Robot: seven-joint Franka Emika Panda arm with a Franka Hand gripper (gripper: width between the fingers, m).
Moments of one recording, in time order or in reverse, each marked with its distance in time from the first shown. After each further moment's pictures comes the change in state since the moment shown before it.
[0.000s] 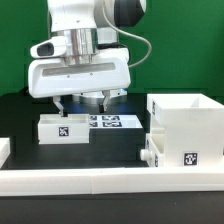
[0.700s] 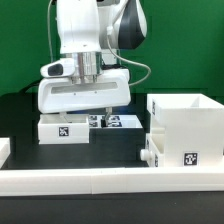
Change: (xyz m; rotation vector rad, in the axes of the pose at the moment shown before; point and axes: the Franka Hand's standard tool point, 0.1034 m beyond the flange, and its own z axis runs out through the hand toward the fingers) arm -0.044 -0.008 0.042 -0.025 0.015 -0.106
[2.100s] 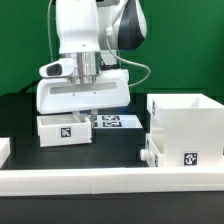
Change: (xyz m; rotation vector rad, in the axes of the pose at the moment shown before) arm 0.027 -0.002 -0.006 0.012 0.005 -0.018
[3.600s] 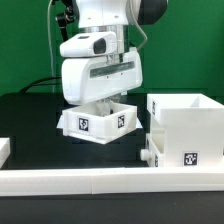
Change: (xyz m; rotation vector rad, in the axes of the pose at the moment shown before) arm 0.090 -0.024 -0.034 0.039 -0.049 -0.762
